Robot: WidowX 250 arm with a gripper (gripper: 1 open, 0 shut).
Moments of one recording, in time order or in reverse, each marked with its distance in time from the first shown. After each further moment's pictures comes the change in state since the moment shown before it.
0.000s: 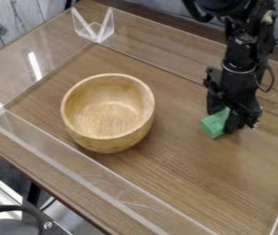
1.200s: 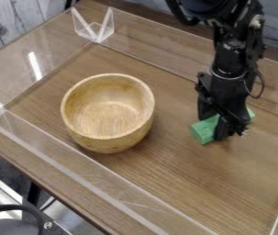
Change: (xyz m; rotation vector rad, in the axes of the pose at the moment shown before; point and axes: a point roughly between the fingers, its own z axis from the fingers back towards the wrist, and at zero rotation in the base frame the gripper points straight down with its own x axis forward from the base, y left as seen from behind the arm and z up) arm -0.014 -0.001 0.005 -0.024 -0.005 -0.045
